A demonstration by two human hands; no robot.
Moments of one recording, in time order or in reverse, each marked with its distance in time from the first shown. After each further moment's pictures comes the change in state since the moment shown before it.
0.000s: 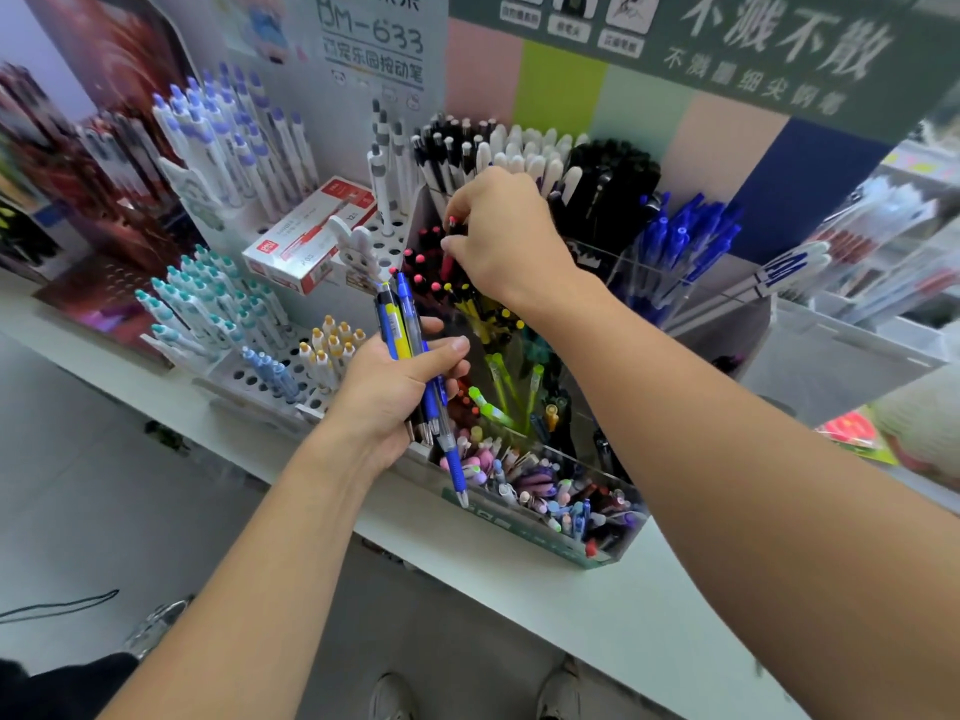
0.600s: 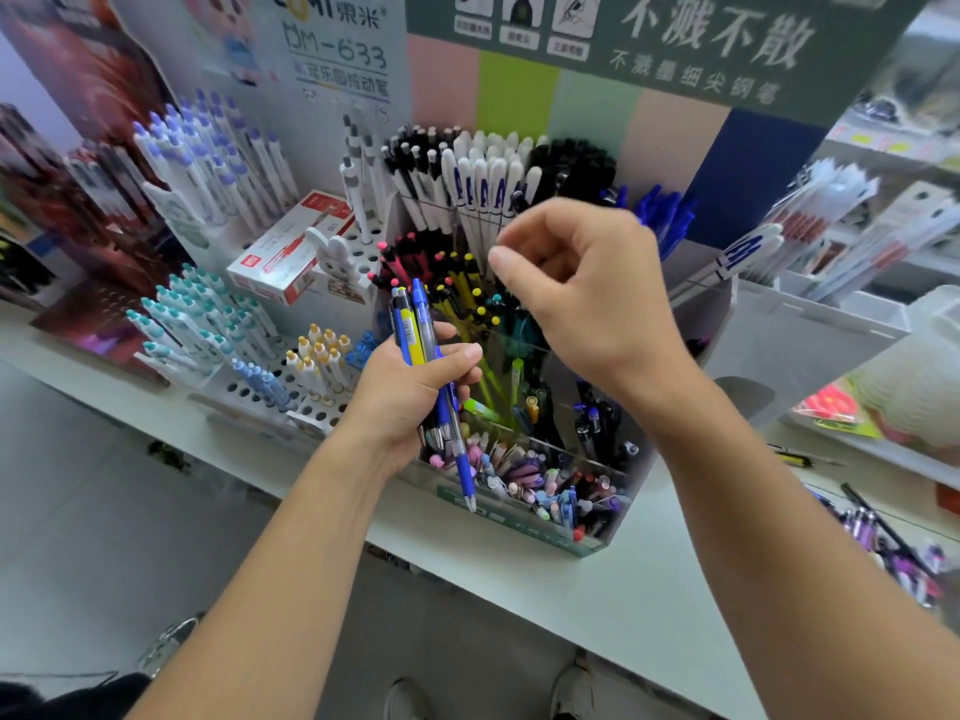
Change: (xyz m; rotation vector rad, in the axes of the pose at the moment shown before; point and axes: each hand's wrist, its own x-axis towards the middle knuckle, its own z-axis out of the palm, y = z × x) left_hand -0.009 -0.010 0.019 0.119 -0.095 0.039; right_hand -0.099 0.016 -0.066 0.422 0.222 0.052
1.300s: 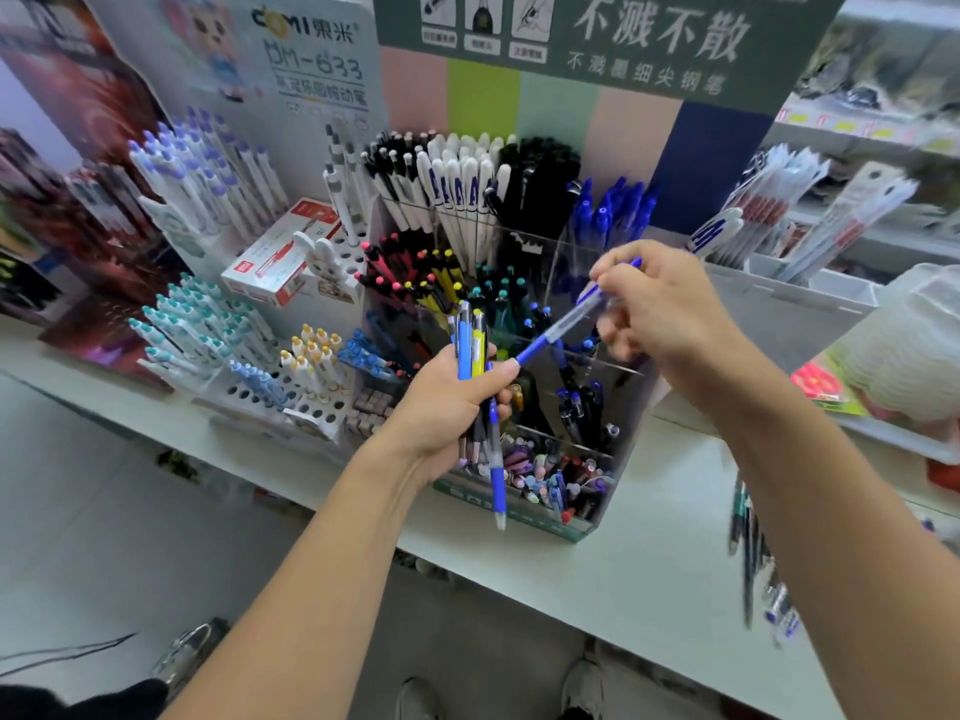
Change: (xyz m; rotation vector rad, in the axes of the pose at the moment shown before) left_hand -0.012 -0.022 0.032 0.057 -0.179 -0.104; right_hand -0.015 0.048 -0.046 0.351 -0.040 0.519
